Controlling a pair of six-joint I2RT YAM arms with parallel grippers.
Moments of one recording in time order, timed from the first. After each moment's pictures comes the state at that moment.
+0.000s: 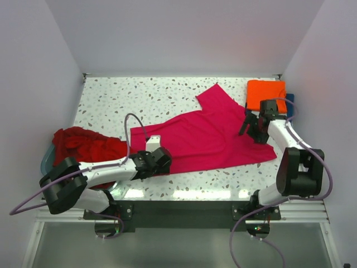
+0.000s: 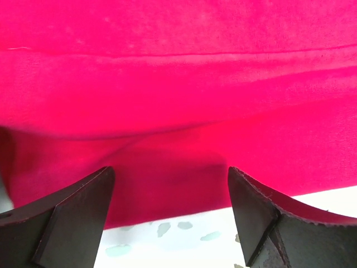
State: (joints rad) left arm -0.96 1.34 0.62 -0.38 -0.48 -0.91; right arm -0.04 1.50 1.01 -0.60 -0.03 0.40
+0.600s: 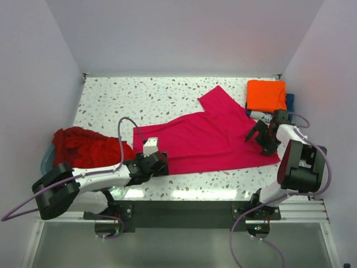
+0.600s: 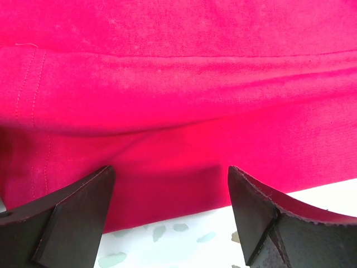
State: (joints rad) left arm -0.98 1.27 0.51 -0.24 -0.48 -0.90; right arm -0.27 1.59 0.91 -0.56 -0.13 0.46
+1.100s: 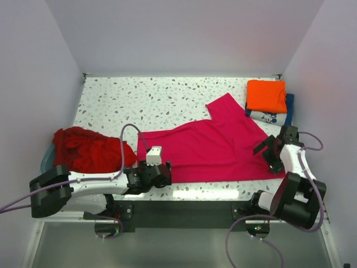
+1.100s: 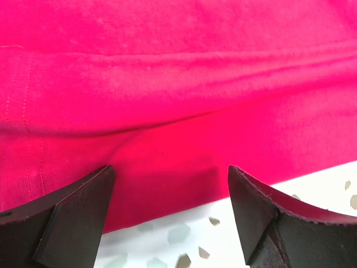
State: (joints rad) left arm -1.17 1.21 0.46 -0.24 -0.53 -1.00; right arm -0.38 1.25 0.68 -0.68 -0.01 0.58
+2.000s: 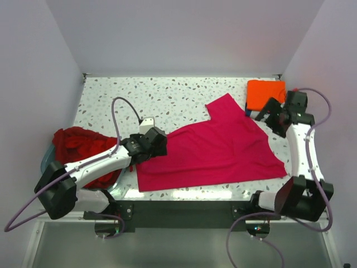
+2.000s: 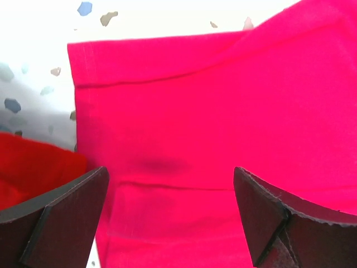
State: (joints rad) left arm -0.82 1.29 0.82 -0.55 -0.52 -0.82; right arm -0.30 1.20 1.09 -0.79 -0.07 0.44
